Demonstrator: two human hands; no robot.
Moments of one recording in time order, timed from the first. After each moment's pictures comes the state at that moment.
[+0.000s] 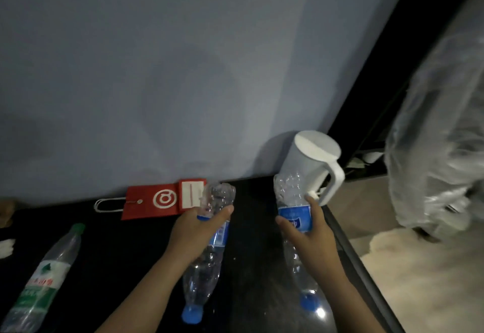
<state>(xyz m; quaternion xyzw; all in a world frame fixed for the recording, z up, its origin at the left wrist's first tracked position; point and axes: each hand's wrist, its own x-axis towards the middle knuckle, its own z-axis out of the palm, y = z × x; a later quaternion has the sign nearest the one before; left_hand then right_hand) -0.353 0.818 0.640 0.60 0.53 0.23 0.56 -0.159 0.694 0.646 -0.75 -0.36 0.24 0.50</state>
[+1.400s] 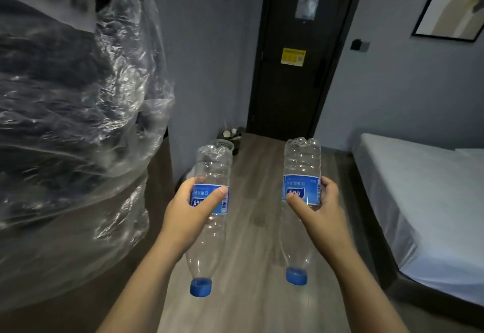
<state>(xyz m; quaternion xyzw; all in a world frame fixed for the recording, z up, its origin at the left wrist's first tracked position) 0.384 0.311 0.744 0.73 0.08 0.12 0.67 0.396 0.079 0.758 -0.80 0.01 -0.14 0.58</state>
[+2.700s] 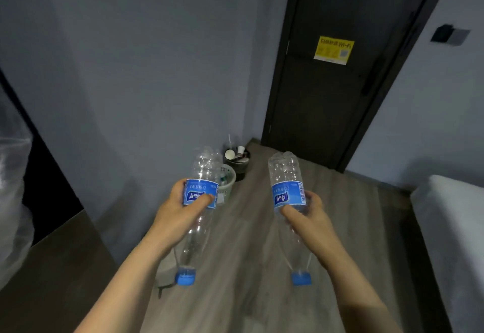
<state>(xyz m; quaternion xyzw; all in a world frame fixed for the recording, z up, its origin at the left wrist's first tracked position) 1.096 0.264 0.705 0.75 0.17 0.07 0.63 1.146 0.016 0.702 -0.81 0.01 0.05 0.59</state>
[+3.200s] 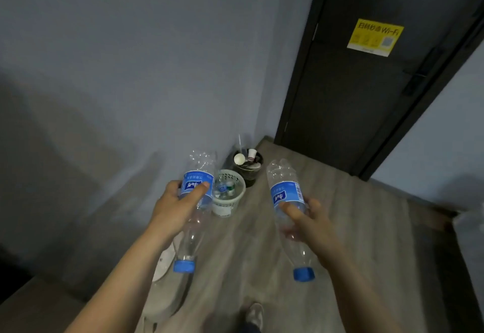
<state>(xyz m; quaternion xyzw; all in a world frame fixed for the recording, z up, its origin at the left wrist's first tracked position) 1.357 0.353 0.665 0.70 0.29 0.09 0.65 1.405 0.100 0.674 -0.79 0.04 0.12 0.61</state>
